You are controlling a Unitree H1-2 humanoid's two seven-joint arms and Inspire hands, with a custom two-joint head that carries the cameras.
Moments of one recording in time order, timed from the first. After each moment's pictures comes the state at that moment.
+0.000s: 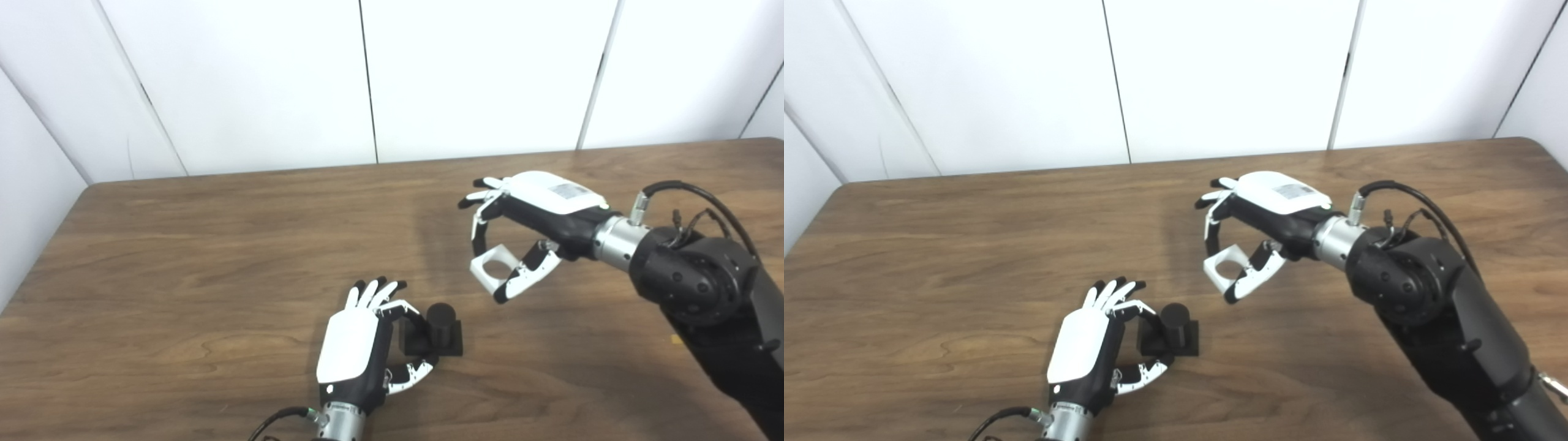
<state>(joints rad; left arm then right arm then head) 0.09 0.02 -0.50 -0.21 0.93 0.25 0.16 -0.52 -0.49 0.36 -0.46 -0.62 0.31 0.75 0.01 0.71</state>
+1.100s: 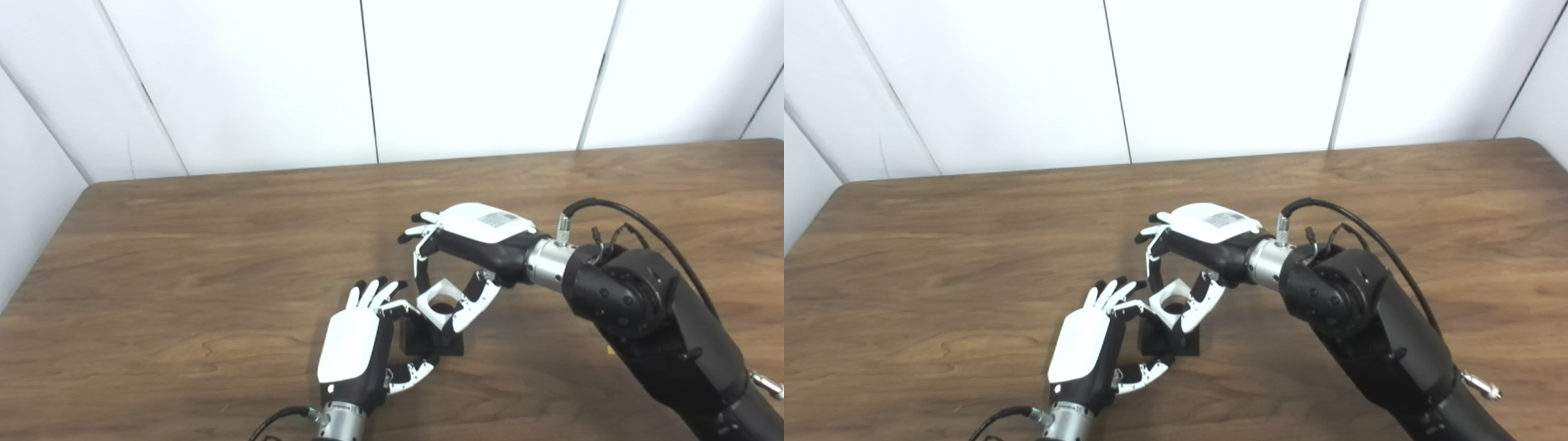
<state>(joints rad) 0.09 0.02 -0.50 -0.21 0.93 0.26 0.15 -0.54 -0.37 0.45 -0.40 -0.69 0.27 0.81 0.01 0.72</state>
